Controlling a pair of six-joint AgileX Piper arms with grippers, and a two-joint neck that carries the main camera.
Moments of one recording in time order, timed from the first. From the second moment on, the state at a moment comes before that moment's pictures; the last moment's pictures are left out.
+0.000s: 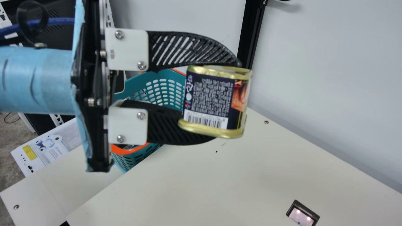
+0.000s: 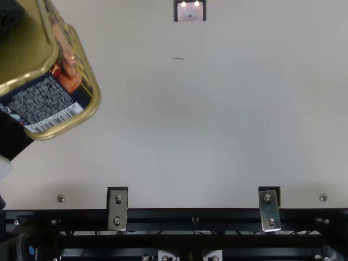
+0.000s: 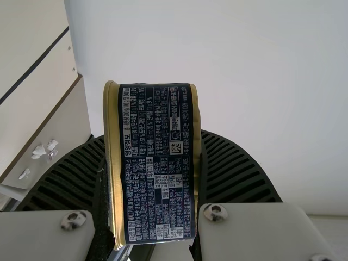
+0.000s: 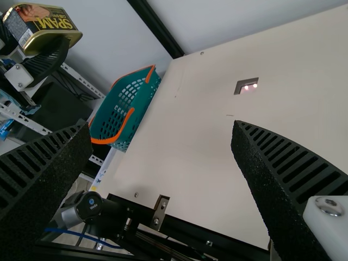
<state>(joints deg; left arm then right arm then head) 22.4 47.3 -55.3 -79.6 70.0 -48.0 18.4 17.4 -58.7 22.0 68.6 23.7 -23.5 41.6</state>
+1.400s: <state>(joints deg) 14.8 54.1 -58.5 -60.0 58.2 -26.5 18.4 17.4 -58.7 22.0 68.6 23.7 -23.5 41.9</state>
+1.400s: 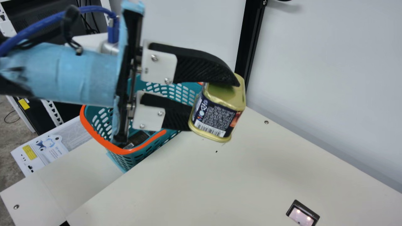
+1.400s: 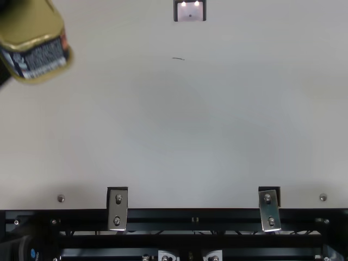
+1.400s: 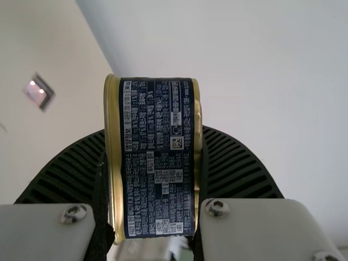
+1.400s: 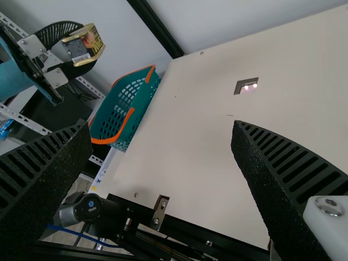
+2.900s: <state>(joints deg) -0.7 59.4 -57.7 -41.5 31.4 -4.3 18.4 17.4 -58.7 22.0 68.6 23.7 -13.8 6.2</state>
